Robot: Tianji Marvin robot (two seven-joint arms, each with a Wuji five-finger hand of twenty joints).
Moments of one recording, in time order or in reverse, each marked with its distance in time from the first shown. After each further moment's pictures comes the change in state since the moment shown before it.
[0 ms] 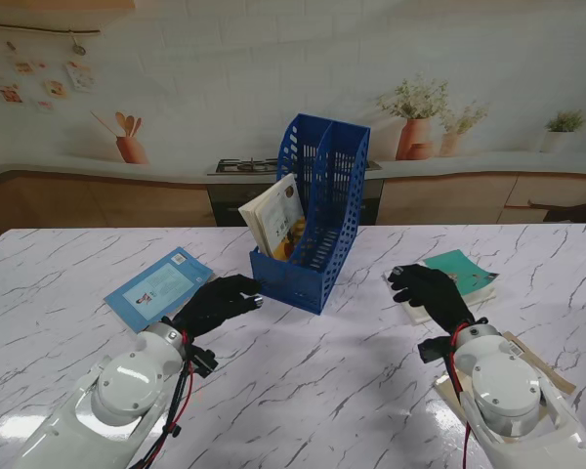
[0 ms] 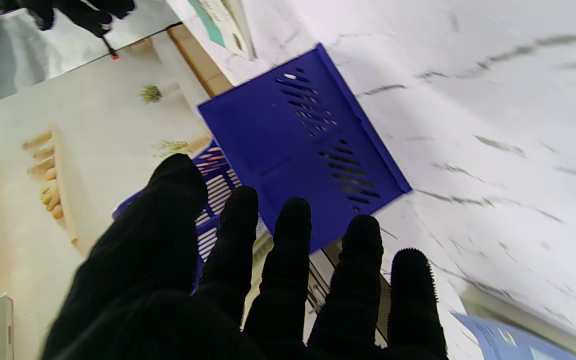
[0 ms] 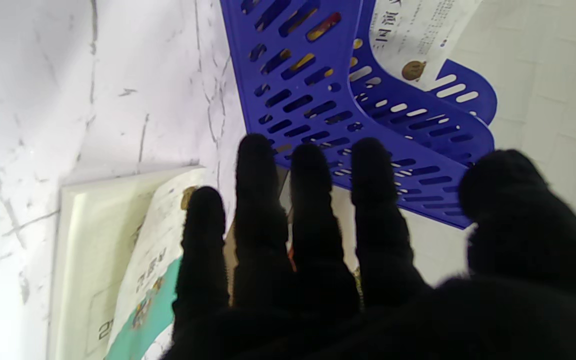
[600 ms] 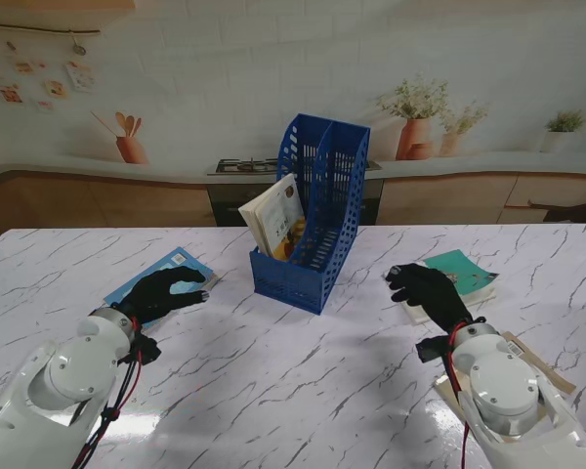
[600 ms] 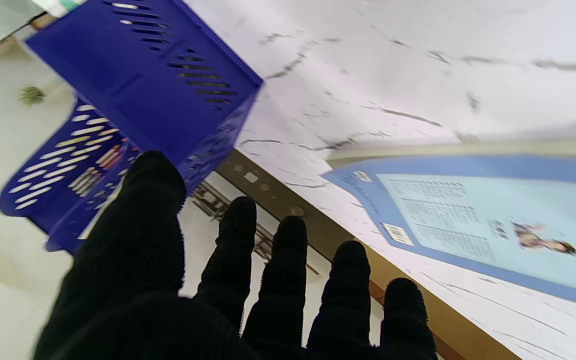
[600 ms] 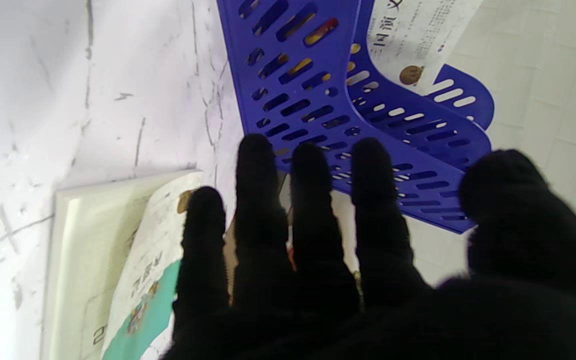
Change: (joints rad) left arm 0.006 0.048 -0.191 0.012 0.260 0.049 -0.127; right arm 0.006 0.001 -0.008 0.001 -0.002 0.000 0.001; left_hand -0.043 0.020 -0.107 0.000 -0.060 0.000 -0.063 0.001 -0.106 -0.021 -0.085 -0.048 -0.137 -0.095 -0.130 -0.093 -0.011 -0.101 -0.471 -0.043; right_hand 0.000 0.000 0.000 0.000 0.000 0.000 -0.010 0.000 0.000 0.000 -0.001 0.000 0.000 0.000 0.000 0.000 0.000 0.000 0.000 0.000
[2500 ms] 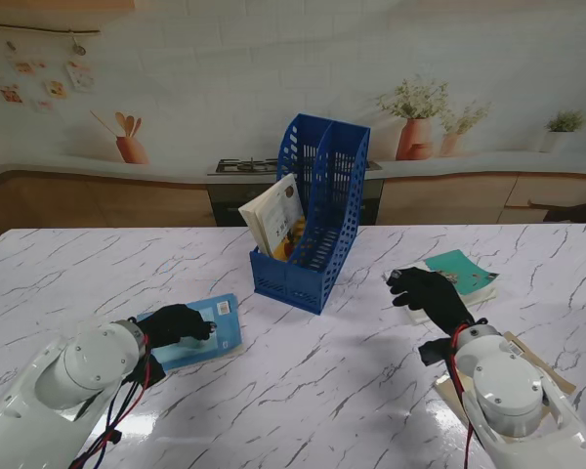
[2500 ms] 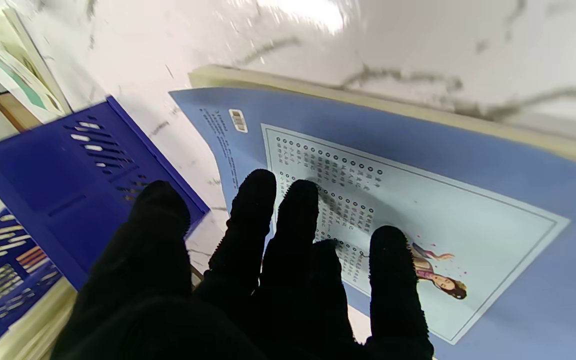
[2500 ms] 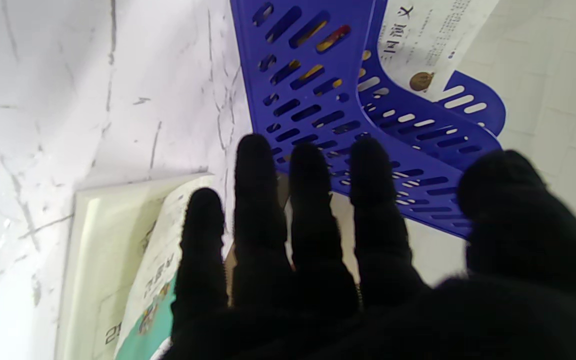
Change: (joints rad) left arm -0.042 0.070 0.110 0.036 -0.085 0.206 -0.218; right arm -0.009 0.006 0.013 -0.006 -0.003 0.023 0.032; left_hand 0.044 0.156 -0.059 0.000 0.209 0.136 0.194 0.002 0.293 0.094 0.109 -0.104 0.025 -0.161 0.043 -0.100 0.136 0.018 0.680 0.147; right_hand 0.000 0.002 -0.001 0.000 0.000 0.000 0.000 0.000 -0.001 0.000 -0.002 0.000 0.000 0.000 0.000 0.000 -0.010 0.000 -0.011 0.000
